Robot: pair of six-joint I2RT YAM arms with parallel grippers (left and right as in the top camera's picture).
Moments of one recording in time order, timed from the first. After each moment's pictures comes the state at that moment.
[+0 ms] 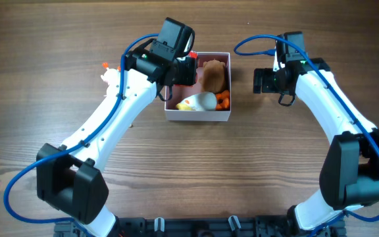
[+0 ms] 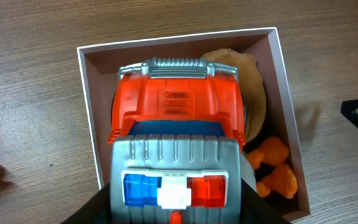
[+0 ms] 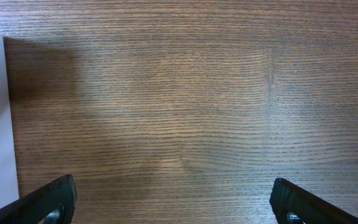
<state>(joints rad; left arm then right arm) -0.50 1.78 1.58 -0.81 0.00 -0.32 0.11 1.79 1.27 -0.69 0.11 0.13</state>
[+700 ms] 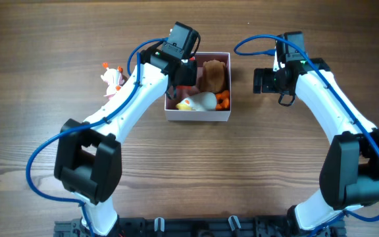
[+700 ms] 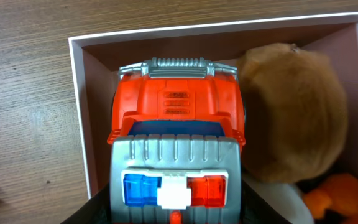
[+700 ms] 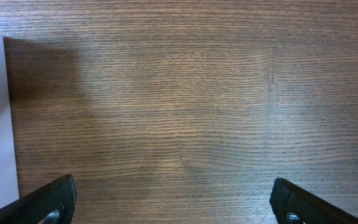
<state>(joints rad) -0.50 1.94 1.58 -0.74 -0.08 -0.34 0.11 1.79 1.27 -0.69 0.11 0.13</state>
